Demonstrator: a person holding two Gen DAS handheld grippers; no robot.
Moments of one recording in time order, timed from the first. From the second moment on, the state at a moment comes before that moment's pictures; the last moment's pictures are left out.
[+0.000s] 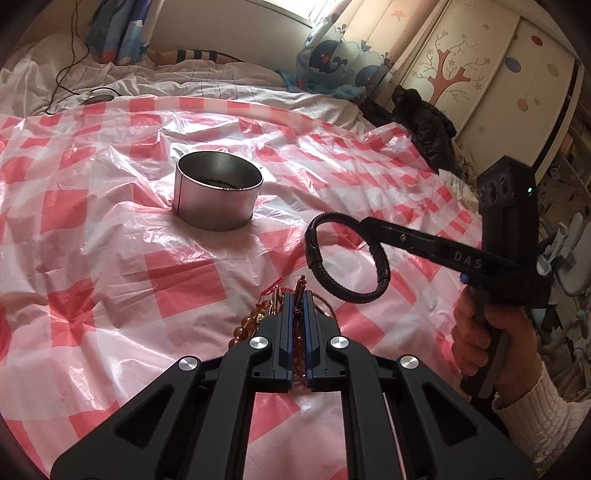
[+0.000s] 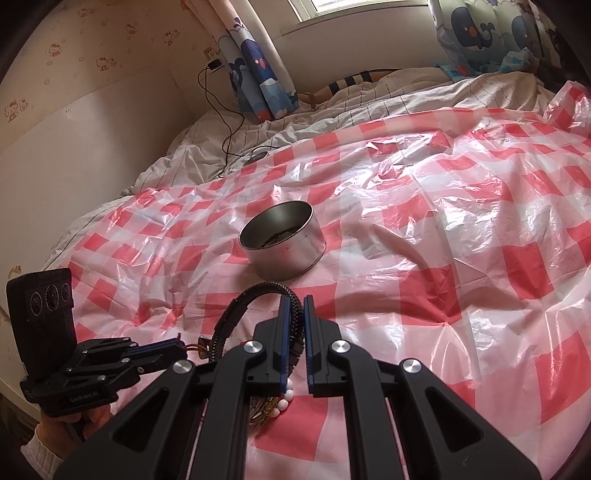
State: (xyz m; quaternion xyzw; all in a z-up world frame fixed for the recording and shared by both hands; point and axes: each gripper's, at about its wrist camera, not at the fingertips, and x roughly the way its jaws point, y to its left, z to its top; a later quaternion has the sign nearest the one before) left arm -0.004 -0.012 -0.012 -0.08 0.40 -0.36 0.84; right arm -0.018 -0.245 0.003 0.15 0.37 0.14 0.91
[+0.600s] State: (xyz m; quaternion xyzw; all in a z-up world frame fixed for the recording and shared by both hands) left arm 0.079 -0.028 0.052 -0.10 0.37 -0.34 0.86; right arm -0.017 -0.269 0.014 0.21 0.34 0.14 0.91
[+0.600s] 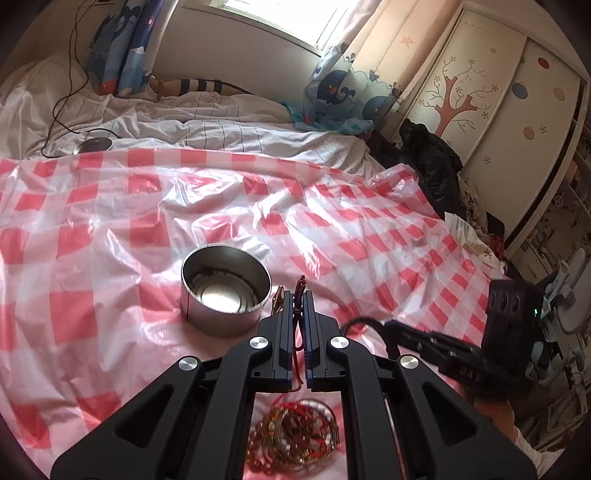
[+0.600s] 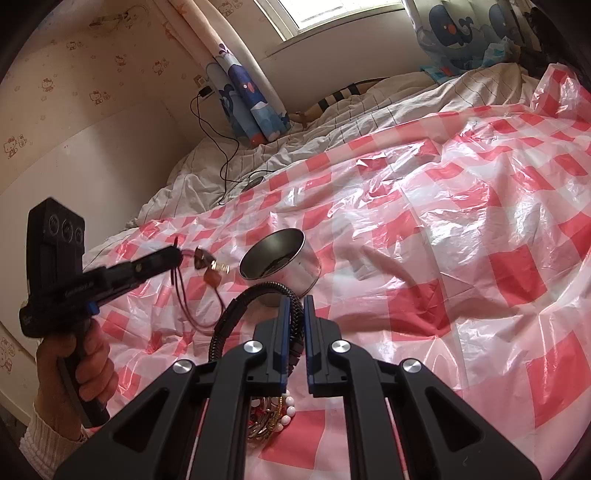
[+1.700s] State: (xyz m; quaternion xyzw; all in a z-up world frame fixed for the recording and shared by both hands) left arm 0.051 0.042 -0.031 -0.06 0.45 -0.17 0.87; right arm 0.125 -0.192 -0.009 0.13 0.37 0.11 0.91
